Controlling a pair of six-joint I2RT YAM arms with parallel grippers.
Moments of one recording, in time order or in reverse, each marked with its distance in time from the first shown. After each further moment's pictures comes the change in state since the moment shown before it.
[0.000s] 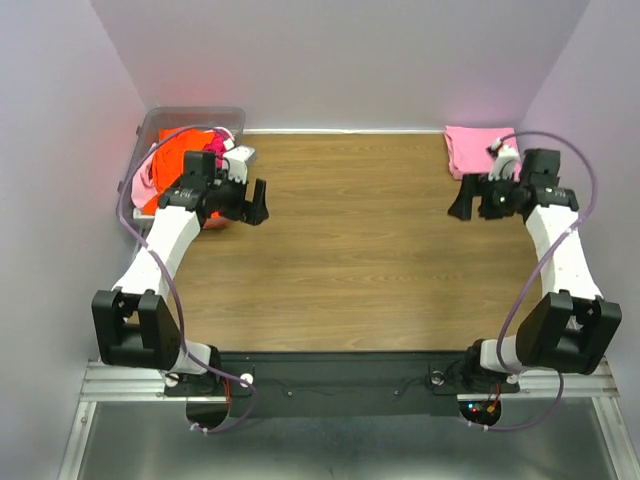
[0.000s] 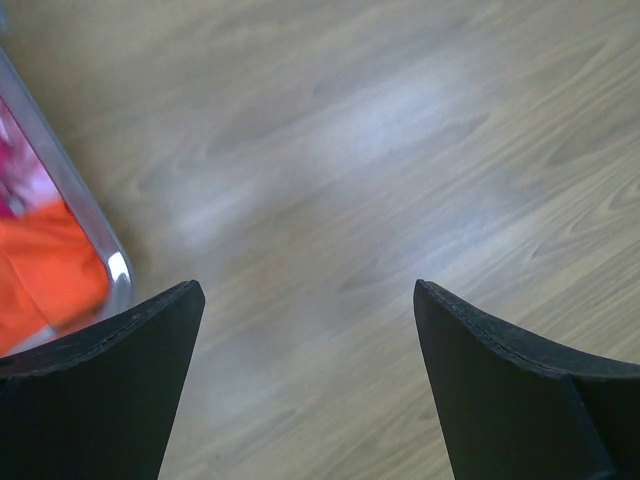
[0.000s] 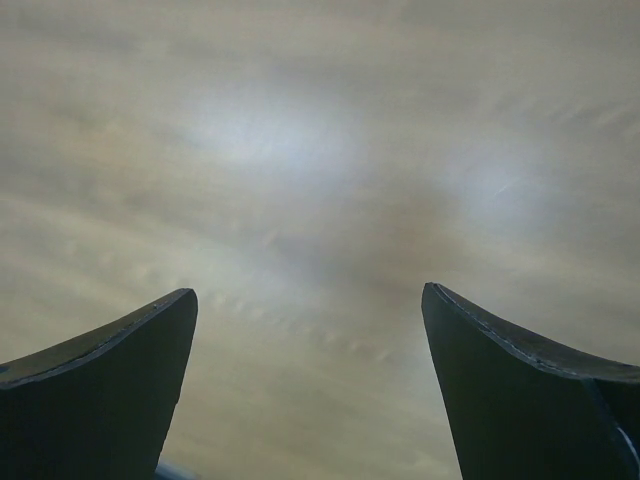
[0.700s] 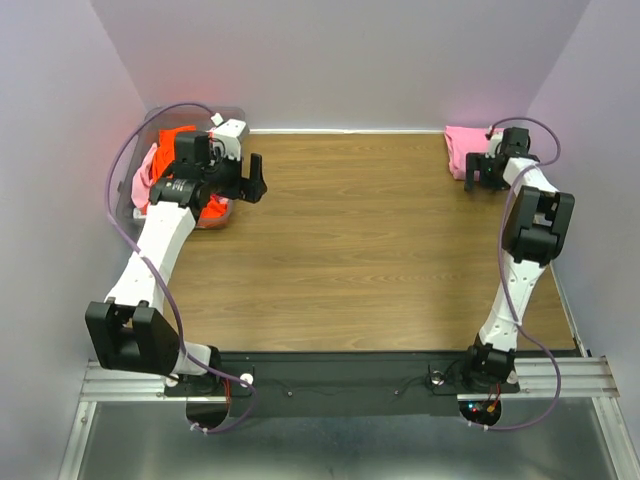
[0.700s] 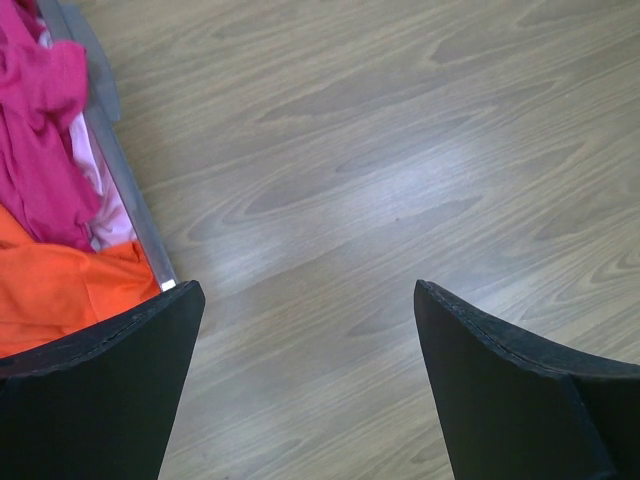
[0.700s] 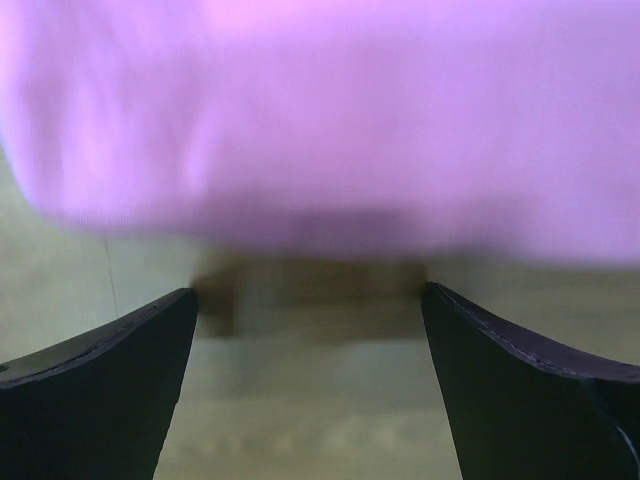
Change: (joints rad) left arm -0.013 -0.041 0.089 0.021 -0.084 -0.079; right arm -0.038 0.952 0.621 0.249 0.432 -0.007
